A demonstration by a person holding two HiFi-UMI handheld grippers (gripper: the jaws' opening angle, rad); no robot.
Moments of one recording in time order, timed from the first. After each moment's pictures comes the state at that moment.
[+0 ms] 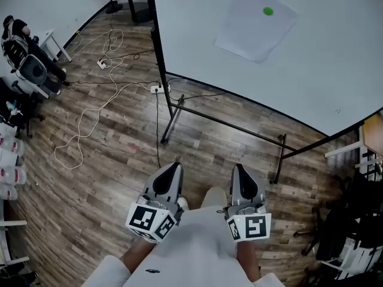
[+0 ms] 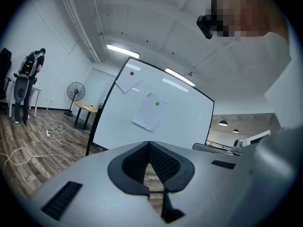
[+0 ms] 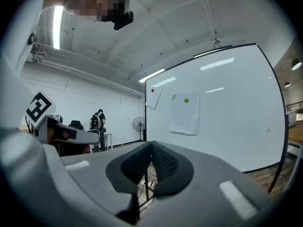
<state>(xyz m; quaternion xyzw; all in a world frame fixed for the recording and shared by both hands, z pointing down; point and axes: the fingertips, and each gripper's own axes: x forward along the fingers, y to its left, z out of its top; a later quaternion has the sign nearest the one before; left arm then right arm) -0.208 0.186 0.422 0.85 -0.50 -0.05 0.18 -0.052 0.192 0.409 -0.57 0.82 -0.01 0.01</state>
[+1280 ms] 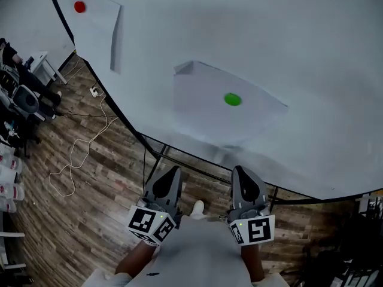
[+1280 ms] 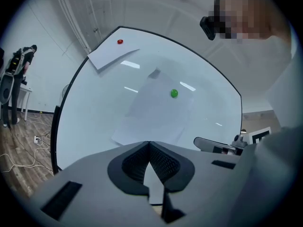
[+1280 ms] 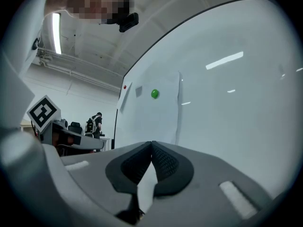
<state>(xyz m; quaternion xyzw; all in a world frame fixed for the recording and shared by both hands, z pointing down) -0.054 -0.135 0.390 0.84 -0.51 -0.06 0.16 0.095 -0.133 0.358 -0.52 0.85 0.04 0.03</state>
